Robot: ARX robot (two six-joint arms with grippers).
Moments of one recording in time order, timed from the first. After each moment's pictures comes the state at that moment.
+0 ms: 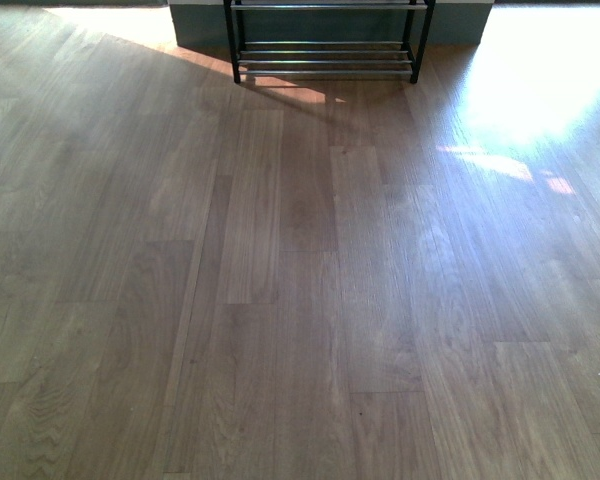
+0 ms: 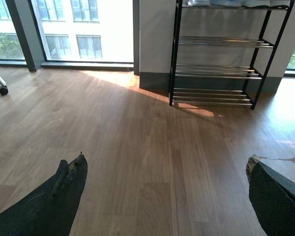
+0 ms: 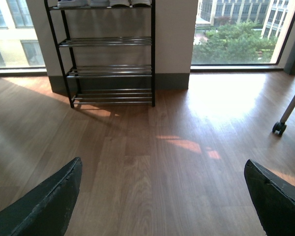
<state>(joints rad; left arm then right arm) 0.00 0.01 0.01 0.00 0.00 0.00 0.00 0.00 0.02 0.00 0.00 0.00</state>
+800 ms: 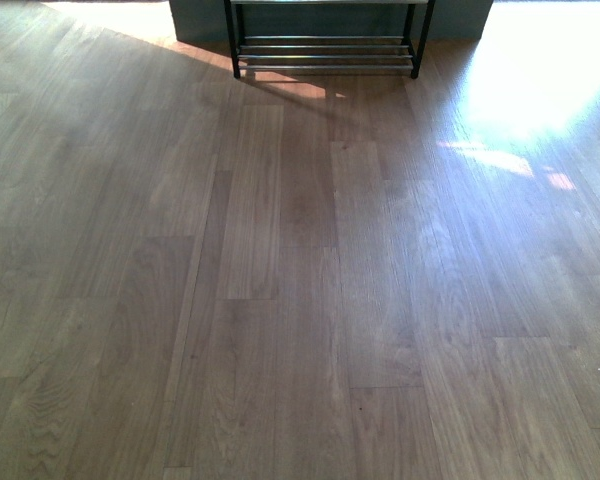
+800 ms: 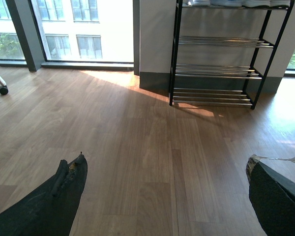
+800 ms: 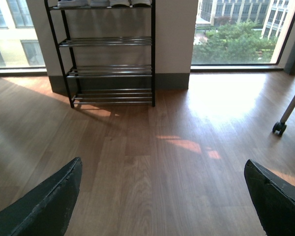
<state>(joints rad) 0.00 0.01 0.01 0.00 0.00 0.00 0.00 0.00 0.02 0.00 0.00 0.00</state>
